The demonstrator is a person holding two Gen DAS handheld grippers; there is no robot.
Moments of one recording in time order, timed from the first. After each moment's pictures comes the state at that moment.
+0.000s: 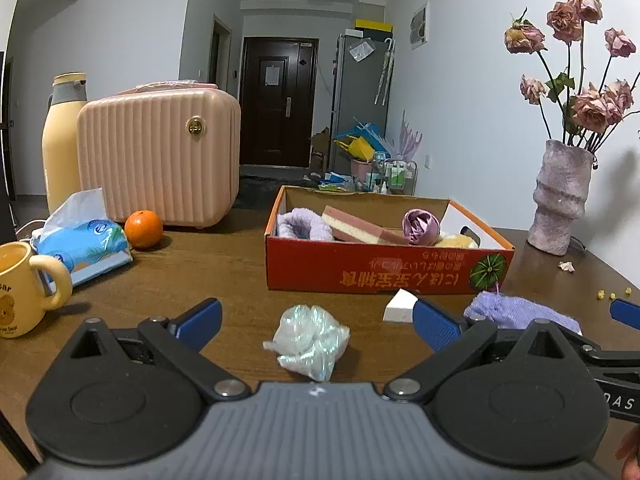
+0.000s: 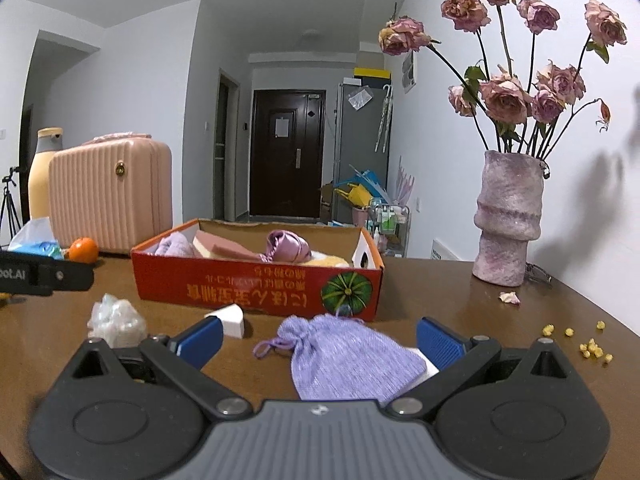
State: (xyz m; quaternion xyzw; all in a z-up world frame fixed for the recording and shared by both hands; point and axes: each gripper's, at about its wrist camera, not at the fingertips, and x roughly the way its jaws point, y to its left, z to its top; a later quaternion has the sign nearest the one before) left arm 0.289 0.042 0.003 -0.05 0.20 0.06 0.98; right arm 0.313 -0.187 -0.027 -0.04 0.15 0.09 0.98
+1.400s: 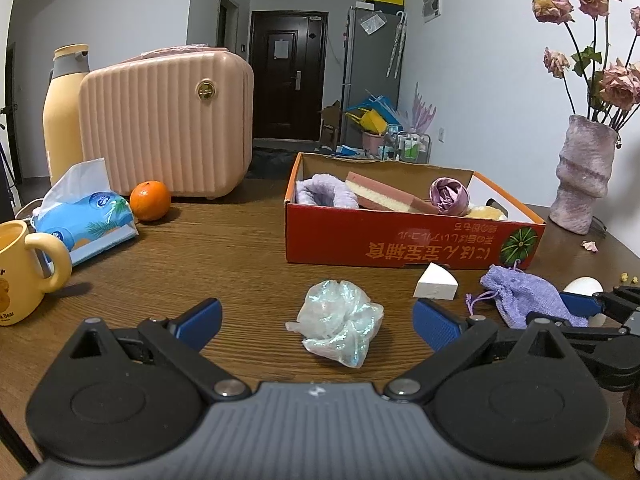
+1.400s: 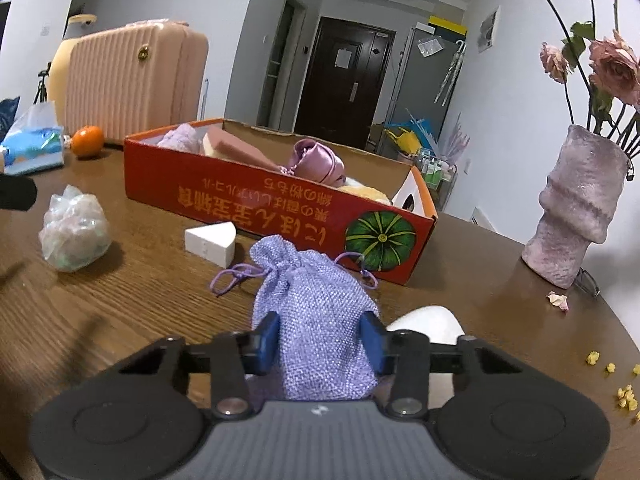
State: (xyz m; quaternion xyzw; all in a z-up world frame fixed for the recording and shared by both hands) left arm 0.315 0.061 -0.017 -0.05 0.24 0.07 0.97; right arm 0.397 -0.173 -0.062 -0.15 0.25 0.15 0.95
